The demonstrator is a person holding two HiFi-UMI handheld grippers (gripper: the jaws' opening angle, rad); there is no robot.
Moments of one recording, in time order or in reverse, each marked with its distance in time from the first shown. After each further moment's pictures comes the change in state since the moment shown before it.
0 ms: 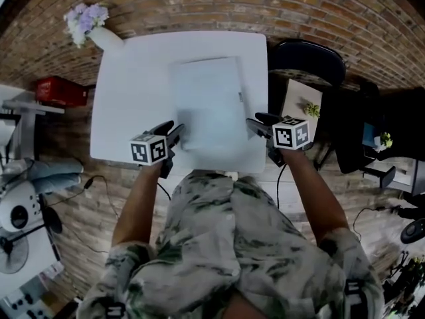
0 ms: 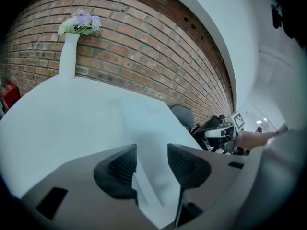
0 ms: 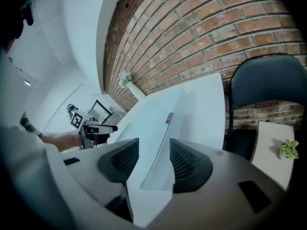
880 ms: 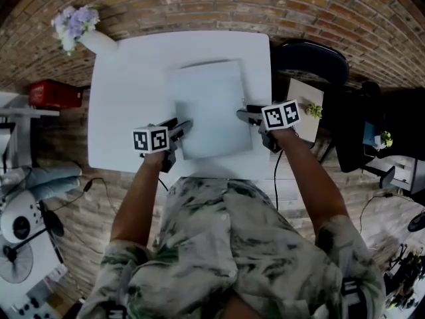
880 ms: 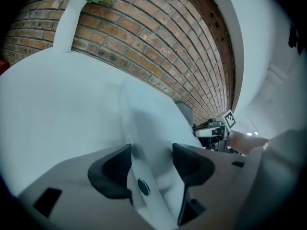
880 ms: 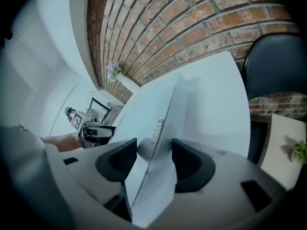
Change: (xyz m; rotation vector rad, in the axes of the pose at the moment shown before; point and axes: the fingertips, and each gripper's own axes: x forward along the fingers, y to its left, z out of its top) left arm 0.060 0.039 0.014 -0.135 0.122 -0.102; right arm 0.082 -0.036 0.029 0.099 0.162 0.030
